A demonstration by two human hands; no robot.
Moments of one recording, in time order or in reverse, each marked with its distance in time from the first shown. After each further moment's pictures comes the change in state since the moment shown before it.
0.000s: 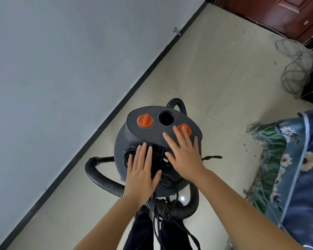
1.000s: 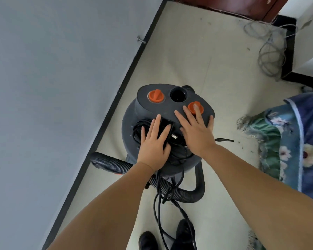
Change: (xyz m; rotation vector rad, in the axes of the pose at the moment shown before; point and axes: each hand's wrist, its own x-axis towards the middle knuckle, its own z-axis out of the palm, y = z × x) left_hand 0.258 0.055 0.029 -0.013 -0.047 0.365; right_hand 0.139 0.148 -0.046 -0.011 0.125 0.310
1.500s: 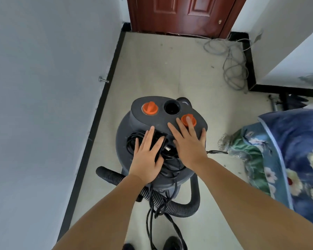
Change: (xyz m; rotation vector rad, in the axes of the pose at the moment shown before) left_hand 0.223 0.031 0.013 -0.047 -0.124 0.216; right_hand 0.138 0.126 -0.052 0.044 0.000 0.203
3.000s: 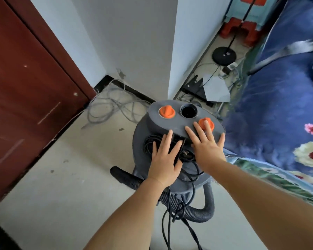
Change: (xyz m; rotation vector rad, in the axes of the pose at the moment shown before) left_hand 0.636 0.165 0.103 0.011 -0.564 0.990; right_hand 0.287 0.364 -0.138 0.235 0.048 1.180
